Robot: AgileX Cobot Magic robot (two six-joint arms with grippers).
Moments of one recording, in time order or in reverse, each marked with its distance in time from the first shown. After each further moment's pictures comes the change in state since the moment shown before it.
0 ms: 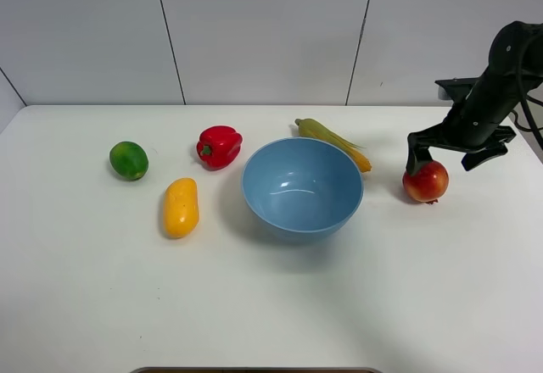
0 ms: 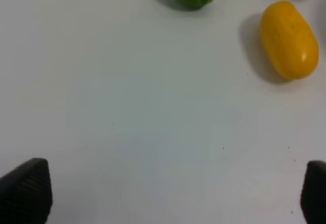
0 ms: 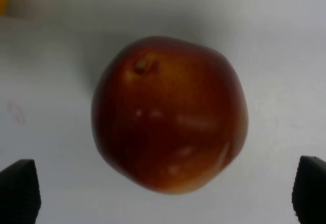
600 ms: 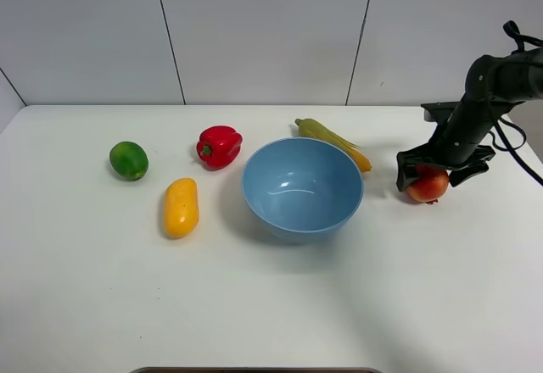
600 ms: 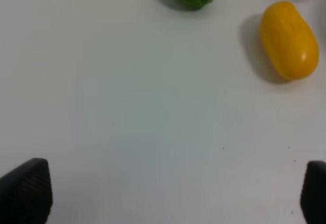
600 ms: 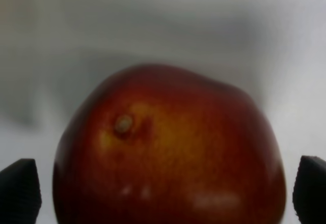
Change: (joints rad) left arm 0.000 -0.001 0.000 0.000 0.000 0.000; right arm 0.000 0.136 0.000 0.002 -0.088 -0.008
